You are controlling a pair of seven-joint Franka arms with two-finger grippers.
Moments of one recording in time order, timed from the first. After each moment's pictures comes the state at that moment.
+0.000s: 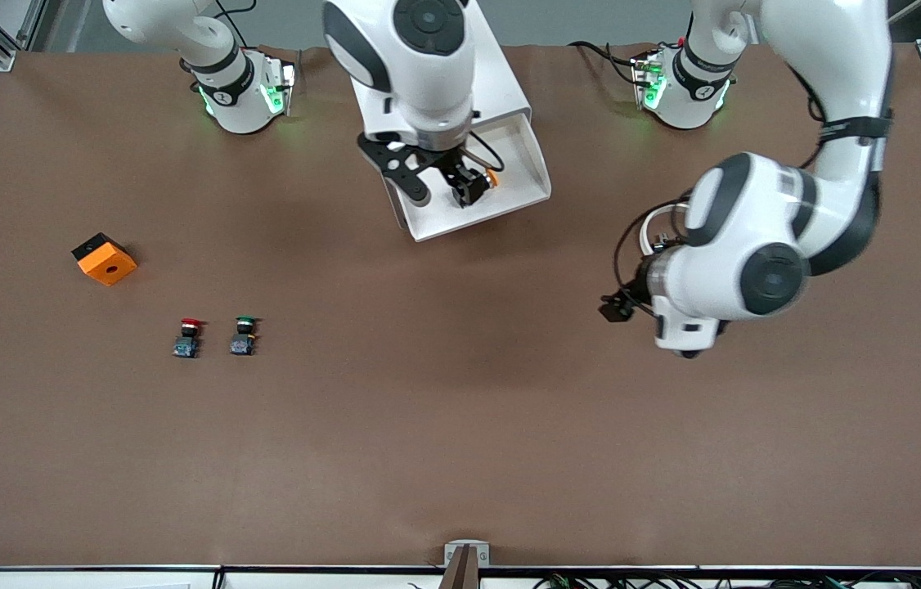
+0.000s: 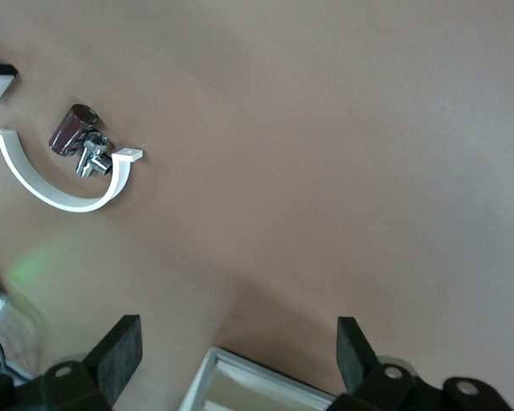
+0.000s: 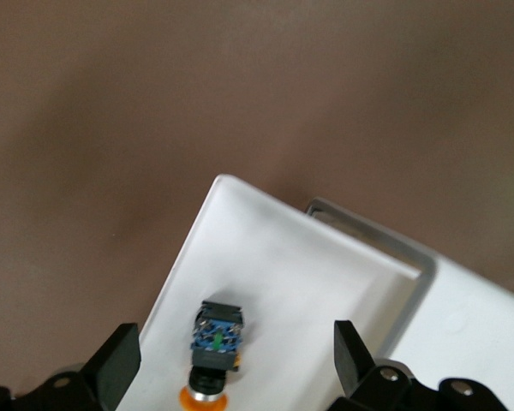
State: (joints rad) left arm -0.41 0.46 0.00 -1.48 -0.20 1.64 -1.09; right arm 0.87 0.33 -0.07 -1.40 0.11 1.62 1.52
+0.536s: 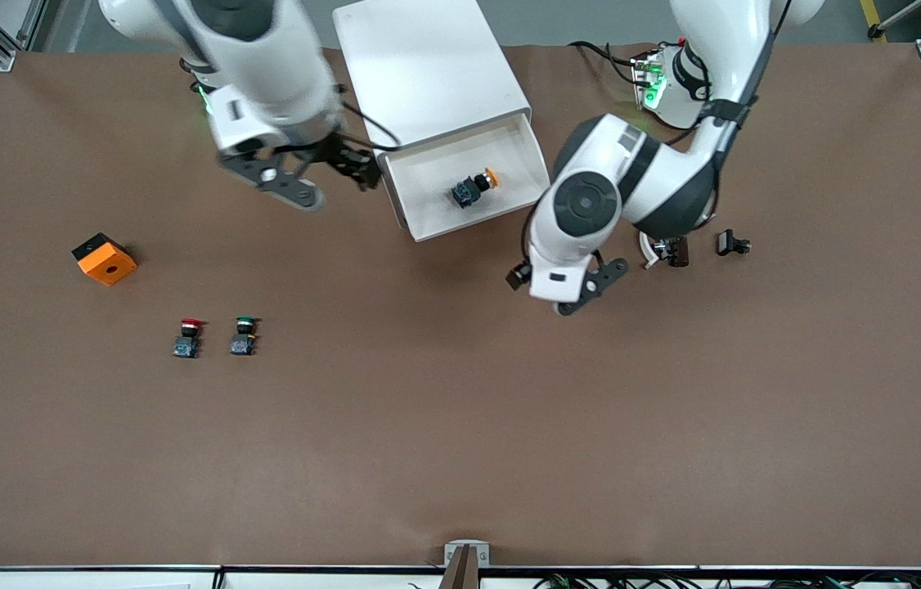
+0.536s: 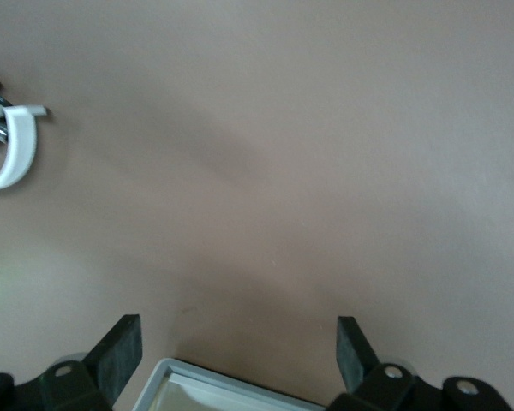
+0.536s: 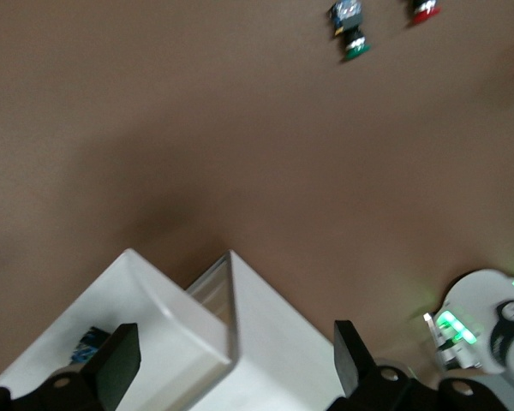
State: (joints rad) left arm -0.65 0.42 -0.01 -1.62 -0.13 1.90 -1.21; right arm 0.61 0.16 -0.08 -1.42 0.11 1.41 0.93
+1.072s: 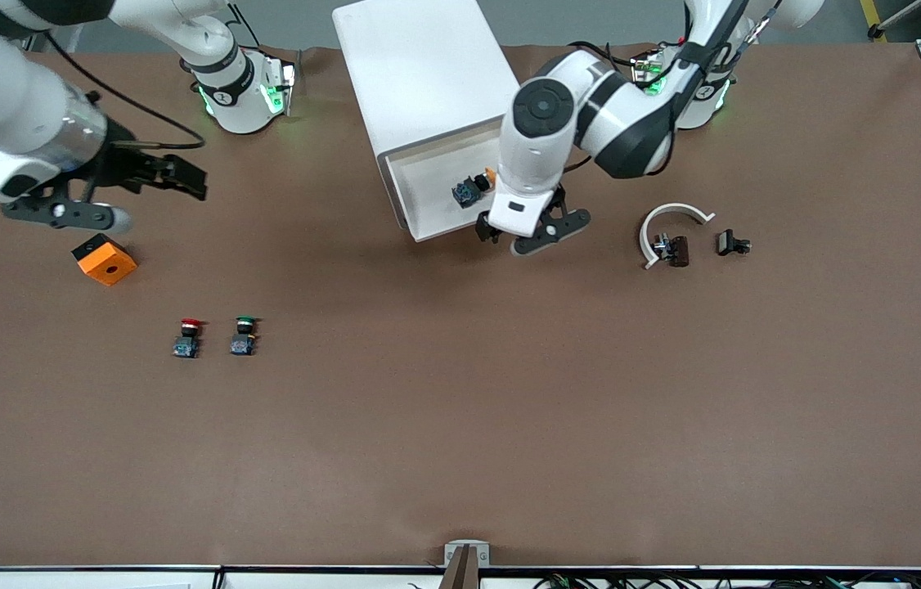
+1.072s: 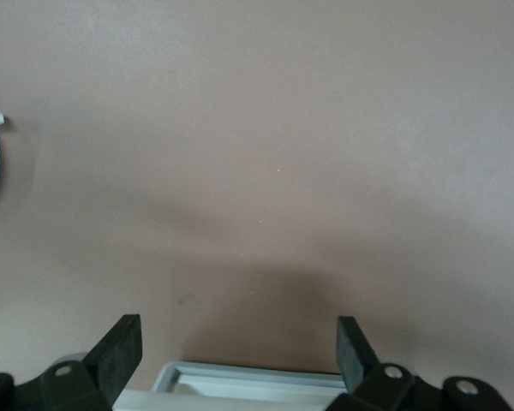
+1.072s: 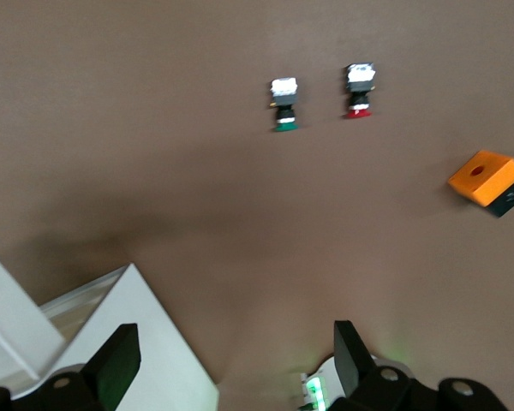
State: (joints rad) left arm -0.66 0.29 -0.15 -1.84 0.03 2.07 -1.20; right arm 0.28 0.01 -0.09 -1.58 0.08 1.40 0.30
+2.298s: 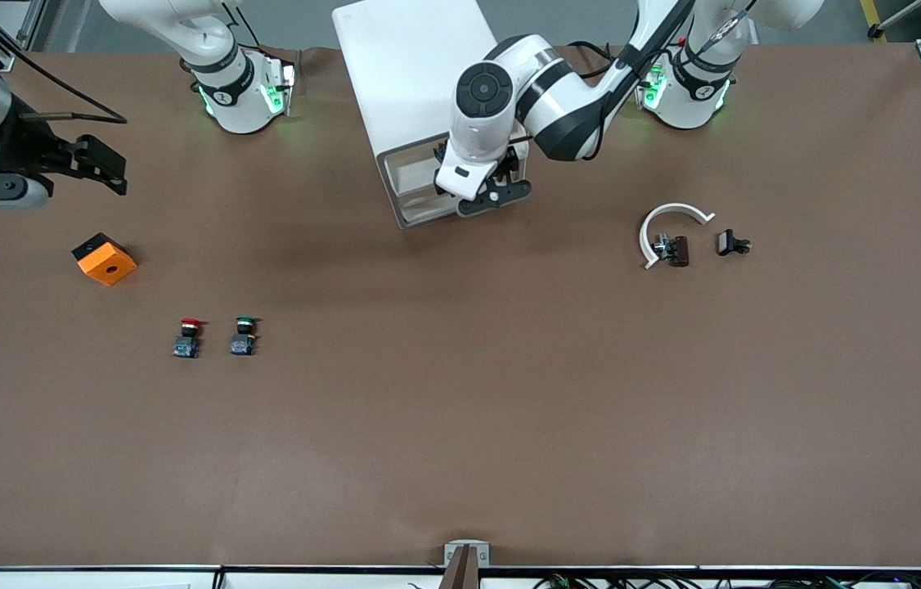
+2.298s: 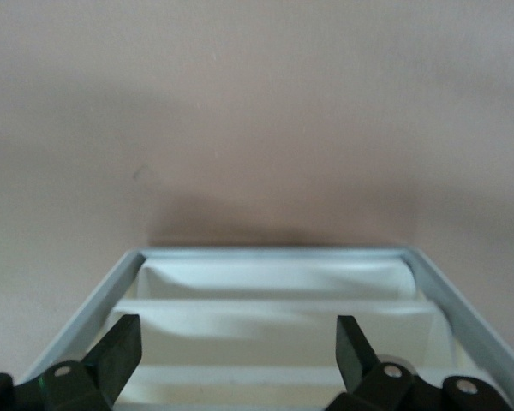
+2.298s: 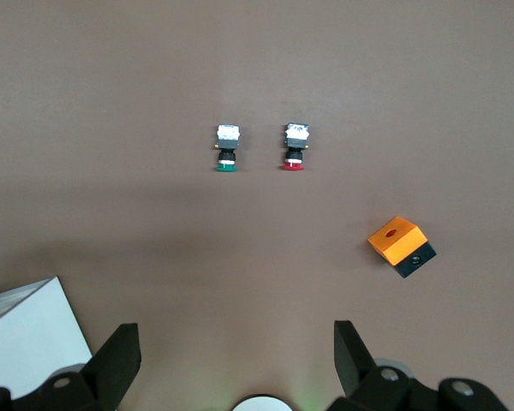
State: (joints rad) left arm -0.66 0.33 -0.31 -1.87 -0.13 2.08 -1.21; right arm 0.19 -0.10 -0.09 -1.66 -0.04 1.48 0.05
